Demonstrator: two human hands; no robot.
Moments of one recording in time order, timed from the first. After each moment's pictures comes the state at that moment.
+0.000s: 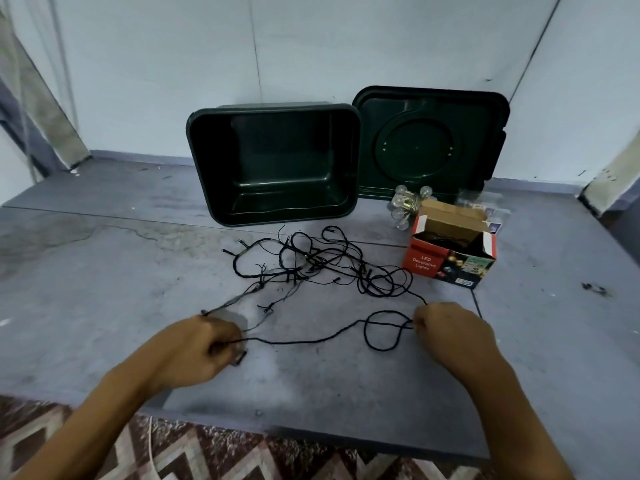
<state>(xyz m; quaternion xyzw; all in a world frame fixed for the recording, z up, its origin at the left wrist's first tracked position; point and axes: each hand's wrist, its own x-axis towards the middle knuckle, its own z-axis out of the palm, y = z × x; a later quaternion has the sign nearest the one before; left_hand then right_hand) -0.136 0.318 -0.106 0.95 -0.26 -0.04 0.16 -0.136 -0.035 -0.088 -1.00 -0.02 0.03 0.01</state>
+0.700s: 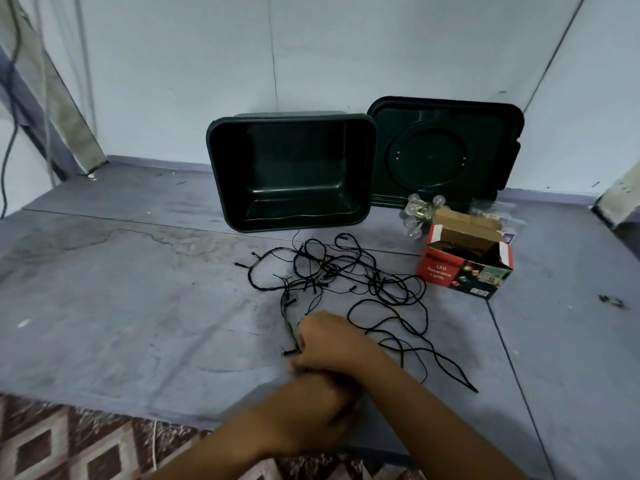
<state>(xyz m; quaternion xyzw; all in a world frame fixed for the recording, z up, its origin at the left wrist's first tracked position) -0.174 0.201 -0.112 0.87 -0.42 -0.07 0.25 -0.115 0.114 -0.085 -0.93 -0.25 0.21 0.15</state>
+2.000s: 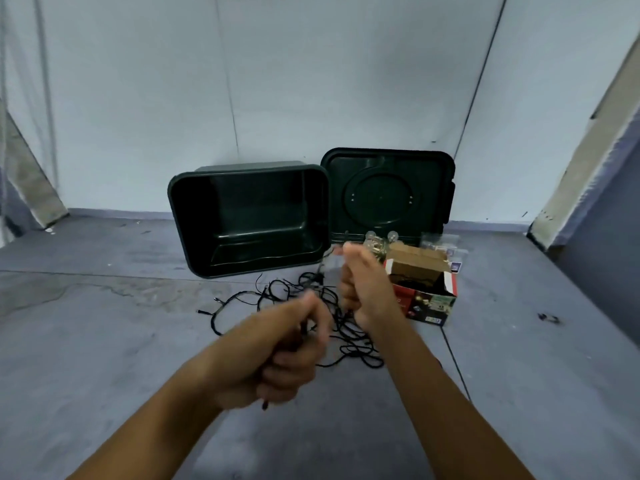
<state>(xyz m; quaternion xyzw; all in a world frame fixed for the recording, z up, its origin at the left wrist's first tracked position) -0.145 0.200 0.015 0.54 -0.20 -0.37 0.73 -0.071 0.036 -0.022 -0.61 0.02 -0.01 0.79</state>
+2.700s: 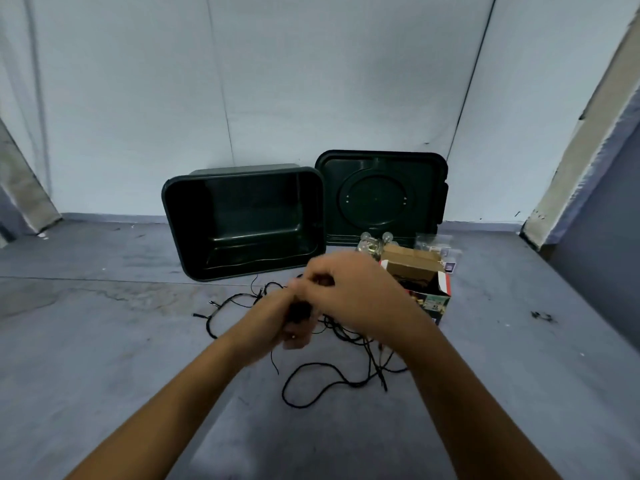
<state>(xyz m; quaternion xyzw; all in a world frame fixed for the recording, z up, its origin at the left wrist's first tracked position) -0.098 0.183 -0.020 0.70 -0.20 -0.21 0.66 -0.128 0.042 0.054 -0.93 -0.24 -0.04 0.27</state>
